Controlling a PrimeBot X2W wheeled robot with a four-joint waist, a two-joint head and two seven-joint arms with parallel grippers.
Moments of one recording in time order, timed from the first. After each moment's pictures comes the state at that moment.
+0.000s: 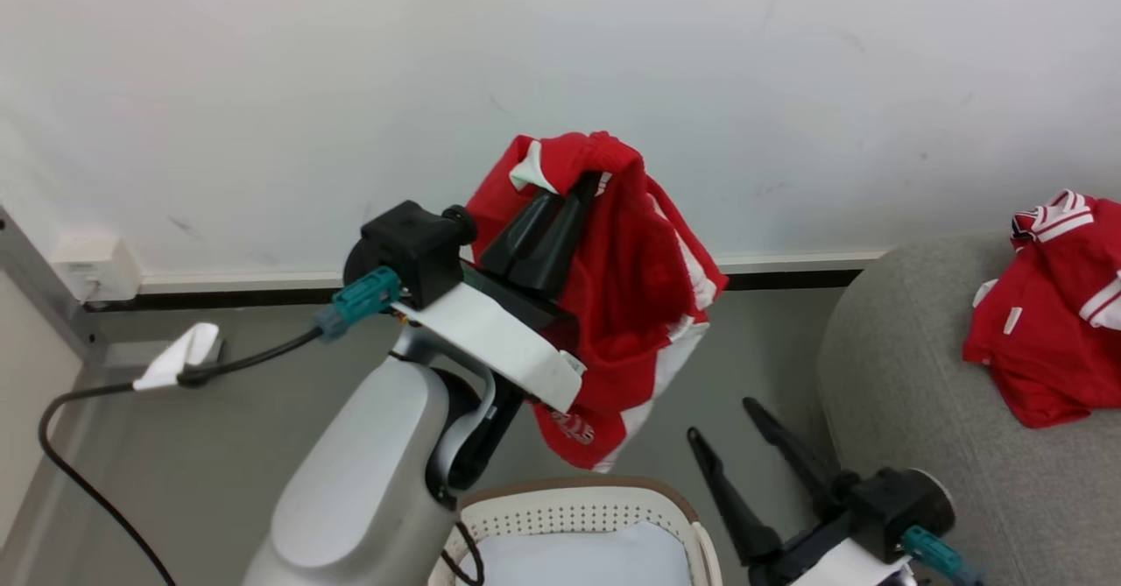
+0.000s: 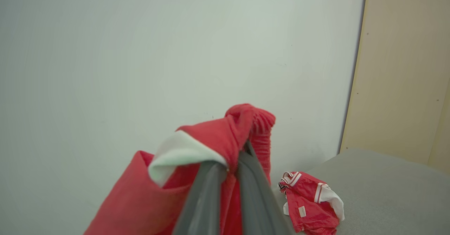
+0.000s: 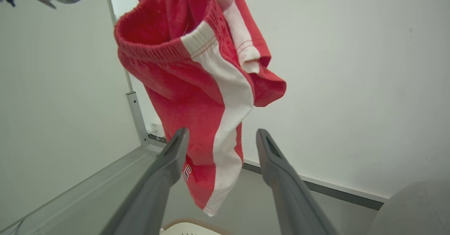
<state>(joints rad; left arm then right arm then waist) -0.64 0.07 -0.46 0.18 -0.42 -0.11 -0.11 -0.25 -0.15 0.53 0.28 0.41 0.13 -0.26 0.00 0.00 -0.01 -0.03</state>
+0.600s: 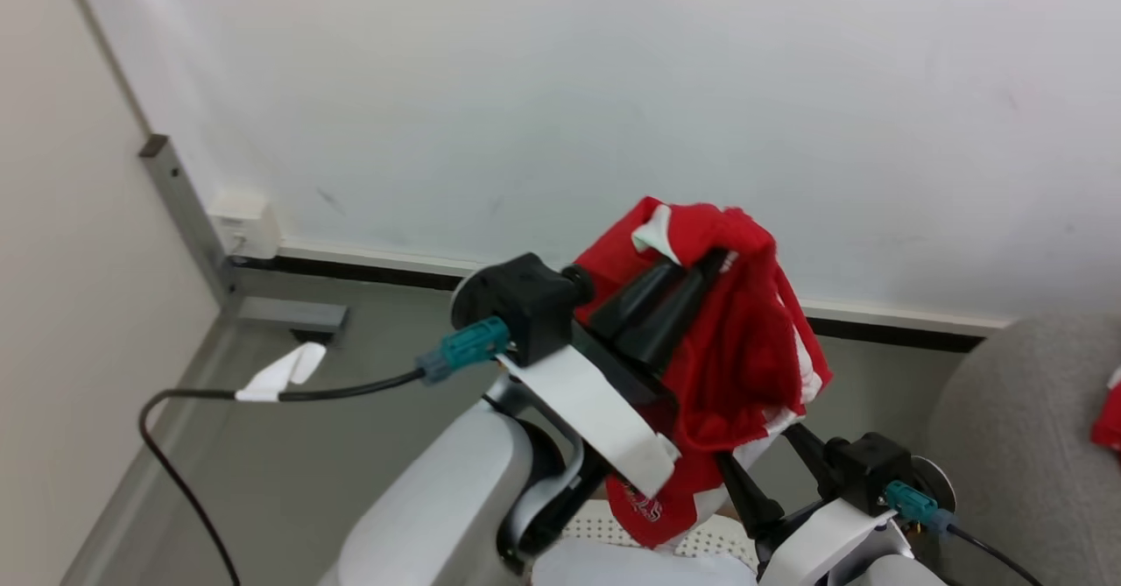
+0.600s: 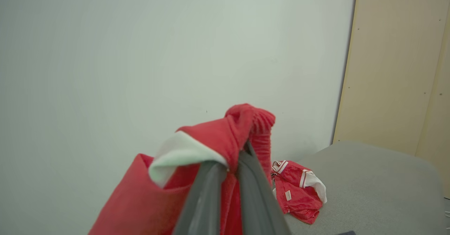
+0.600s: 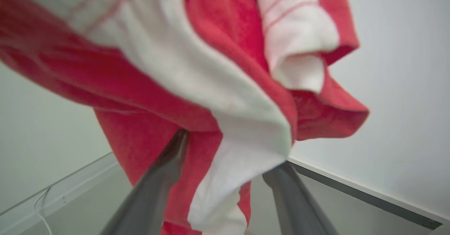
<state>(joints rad) -0.62 0.05 -0.64 0.11 -0.49 -0.12 -0.08 -0.38 -0.12 0.56 0.56 0.45 0.13 -0.26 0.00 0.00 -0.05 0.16</state>
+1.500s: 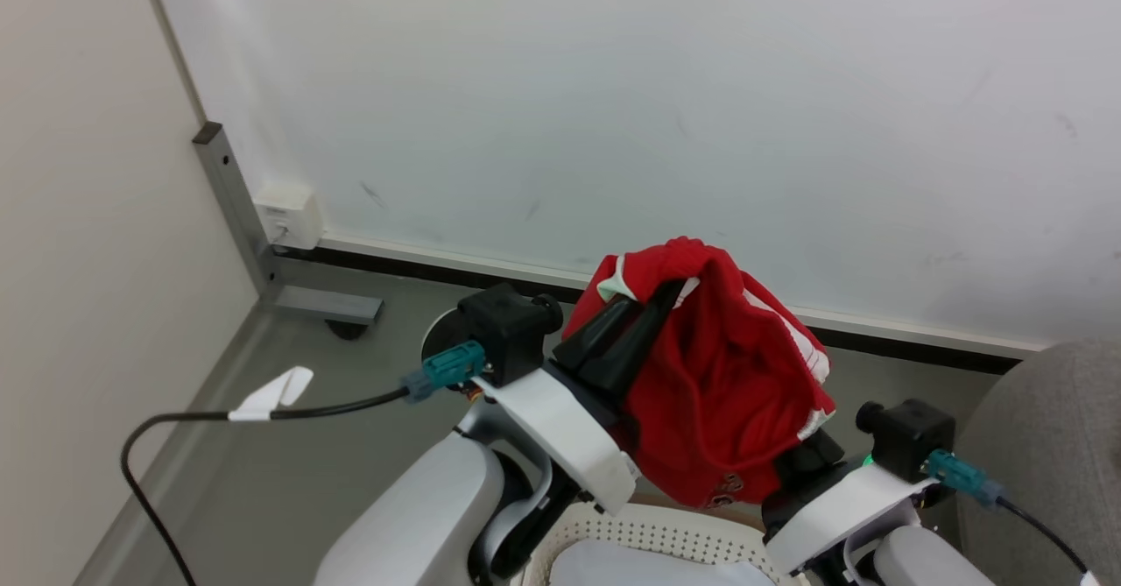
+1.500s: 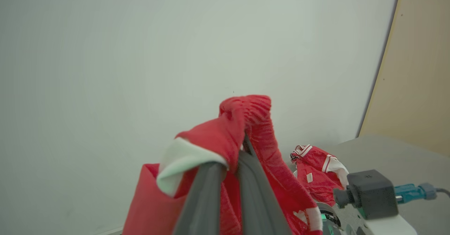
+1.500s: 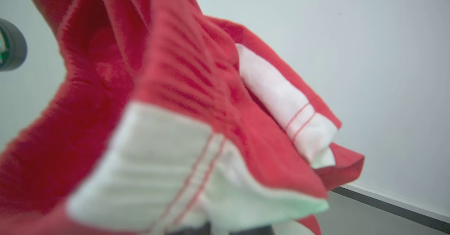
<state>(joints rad) -0.58 0.11 -0.67 0.14 -0.53 -0.07 -0.08 -0.41 -0.15 0.59 0.48 0.64 0.13 -0.26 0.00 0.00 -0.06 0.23</state>
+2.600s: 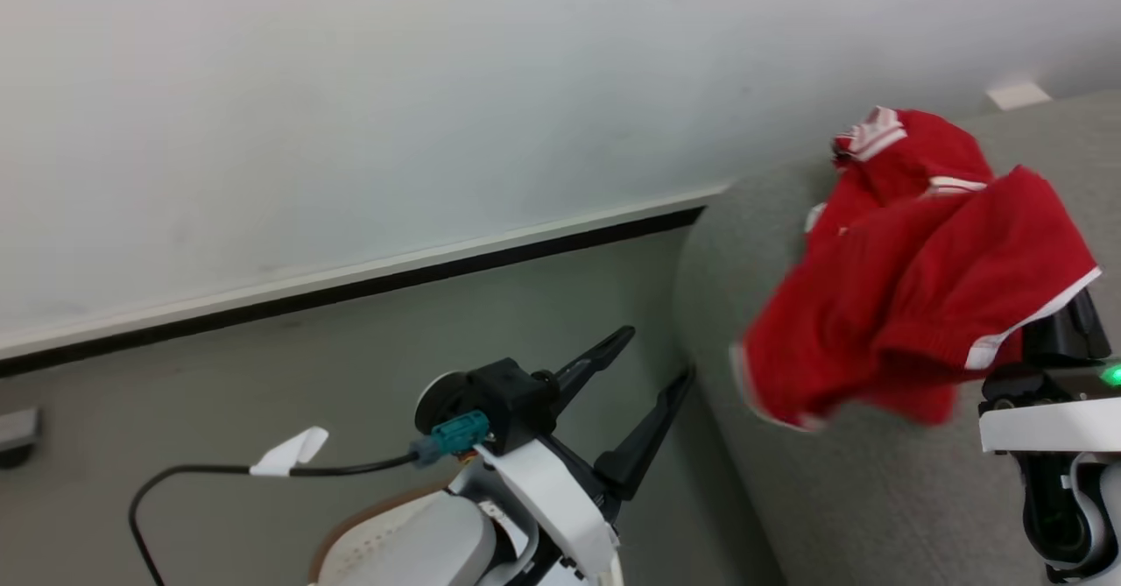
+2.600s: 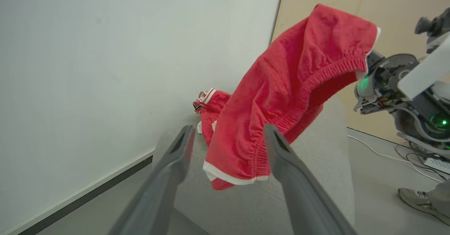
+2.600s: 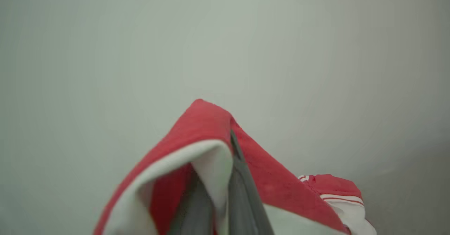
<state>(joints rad) -0.51 0.17 -0.76 0.20 -0.51 -0.09 -0.15 -0.35 -0.22 0.11 0.13 0.68 0.13 -0.26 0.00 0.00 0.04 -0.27</state>
